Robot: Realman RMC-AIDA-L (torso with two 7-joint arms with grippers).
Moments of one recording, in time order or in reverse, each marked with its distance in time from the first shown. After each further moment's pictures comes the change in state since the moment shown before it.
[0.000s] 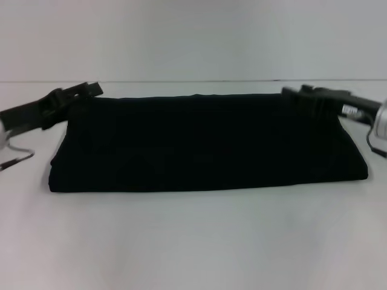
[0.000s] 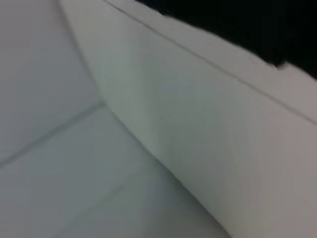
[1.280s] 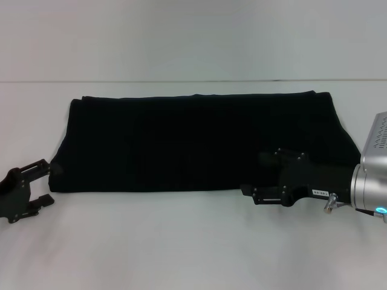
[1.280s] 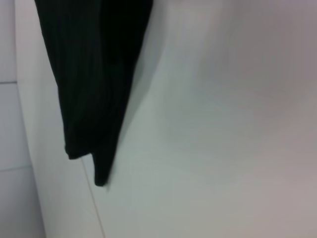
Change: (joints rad) left arm 0.219 0.009 0.053 -0.005 0.078 0.021 -0.416; right arm -0.116 0.054 -0.242 -0.034 -0.041 -0.199 -0.433
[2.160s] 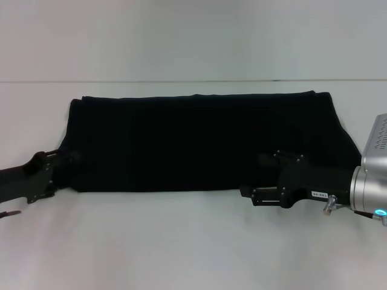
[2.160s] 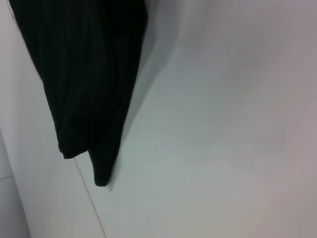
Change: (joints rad) left arm -0.104 -0.001 0.089 -0.051 0.000 -0.159 -0.005; right arm -0.002 0.001 0.006 0.012 0.005 -0.008 0.006
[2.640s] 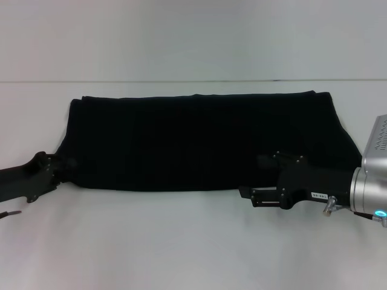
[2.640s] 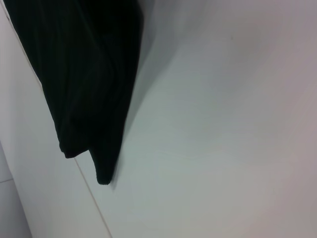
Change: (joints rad) left arm 0.001 -0.010 0.018 0.025 0.000 -0.009 0.011; right arm -0.002 0.001 -0.001 0.002 0.002 -0.004 0.000
